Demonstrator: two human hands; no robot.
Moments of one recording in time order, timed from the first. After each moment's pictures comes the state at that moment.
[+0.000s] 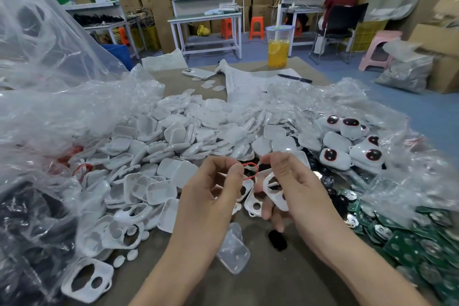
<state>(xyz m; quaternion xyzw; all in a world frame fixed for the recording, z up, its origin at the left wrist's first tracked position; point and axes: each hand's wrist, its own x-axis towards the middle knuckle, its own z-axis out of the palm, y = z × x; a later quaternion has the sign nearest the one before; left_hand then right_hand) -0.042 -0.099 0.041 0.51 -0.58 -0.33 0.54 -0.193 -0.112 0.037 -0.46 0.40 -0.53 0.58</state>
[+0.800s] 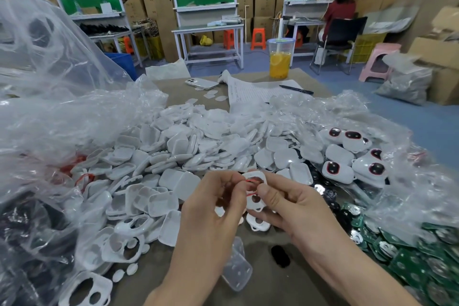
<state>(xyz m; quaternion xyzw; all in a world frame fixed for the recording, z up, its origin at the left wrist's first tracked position) -0.041 -0.103 0.027 0.48 -0.62 -0.22 0.57 -0.193 -0.118 0.028 -0.47 0.35 -0.51 0.63</state>
